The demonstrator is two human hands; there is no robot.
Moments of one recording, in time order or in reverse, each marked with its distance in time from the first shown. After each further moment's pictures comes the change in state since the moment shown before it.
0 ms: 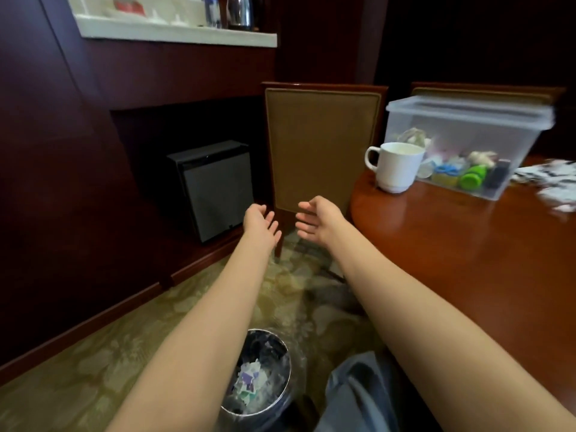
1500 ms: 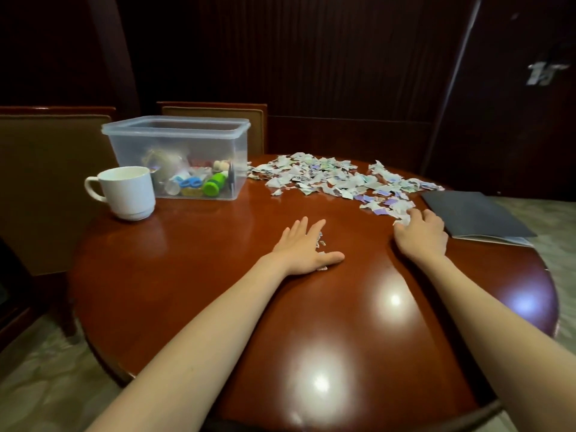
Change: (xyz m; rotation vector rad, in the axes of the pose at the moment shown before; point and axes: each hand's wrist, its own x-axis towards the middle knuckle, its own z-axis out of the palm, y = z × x) left_hand -0.162 -0.291 0.224 1.892 -1.318 0.877; right_hand -0.239 -0.019 -0.472 -1.119 1.440 -0.070
